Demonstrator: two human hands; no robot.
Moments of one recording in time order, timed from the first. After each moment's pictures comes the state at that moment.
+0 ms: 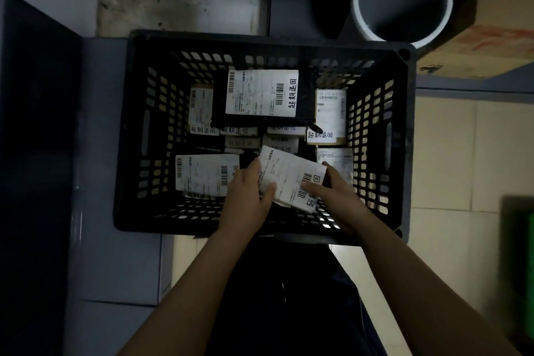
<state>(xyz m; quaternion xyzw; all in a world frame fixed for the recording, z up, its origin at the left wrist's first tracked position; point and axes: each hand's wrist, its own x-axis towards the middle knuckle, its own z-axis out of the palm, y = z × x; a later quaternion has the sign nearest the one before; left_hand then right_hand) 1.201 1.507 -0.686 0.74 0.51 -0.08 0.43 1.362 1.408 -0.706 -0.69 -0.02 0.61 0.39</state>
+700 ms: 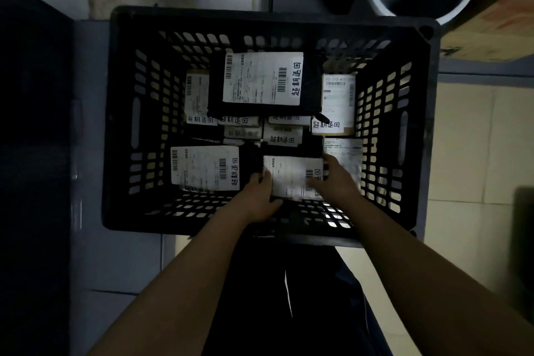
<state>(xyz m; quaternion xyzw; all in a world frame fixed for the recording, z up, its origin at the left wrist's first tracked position) 1.208 1.518 -0.737 0.70 0.37 -0.40 0.47 1.370 1.413 -0.770 -0.81 -0.18 0.52 0.19</state>
